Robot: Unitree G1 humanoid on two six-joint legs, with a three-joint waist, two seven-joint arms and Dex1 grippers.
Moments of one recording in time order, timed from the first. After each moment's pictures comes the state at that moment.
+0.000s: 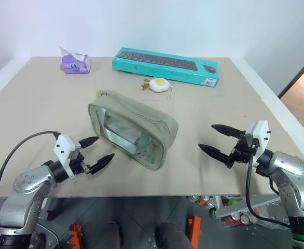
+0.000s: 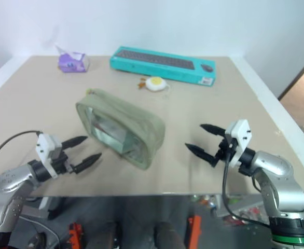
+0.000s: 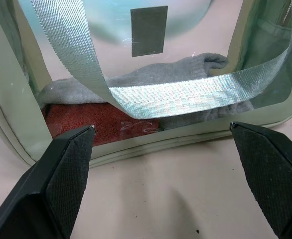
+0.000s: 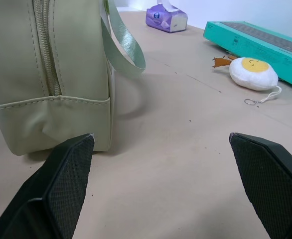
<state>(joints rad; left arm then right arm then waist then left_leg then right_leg) 0.00 0.56 0.17 -0.29 -0.47 0.26 -0.81 -0.15 -0.70 -0.23 -0.16 0.52 0.24 0.96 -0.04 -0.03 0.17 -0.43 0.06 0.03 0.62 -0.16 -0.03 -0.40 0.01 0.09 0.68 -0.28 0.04</state>
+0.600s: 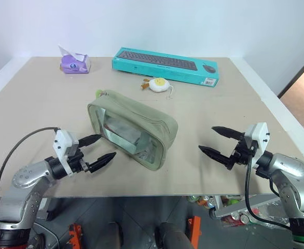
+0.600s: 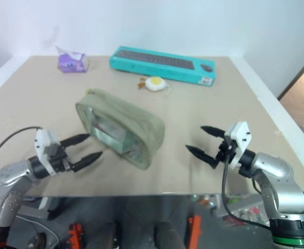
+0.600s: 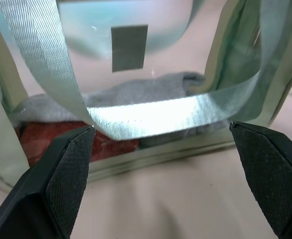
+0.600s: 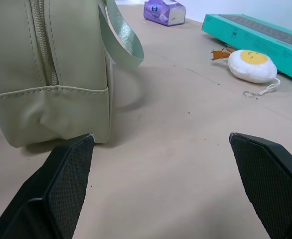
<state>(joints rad) -0.05 0.60 0.21 -0.28 -0.58 0.32 -0.90 -0.13 -0.70 -0.23 -0.16 0.51 0.24 0.96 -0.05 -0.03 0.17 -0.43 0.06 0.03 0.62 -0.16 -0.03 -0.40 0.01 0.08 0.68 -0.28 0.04</state>
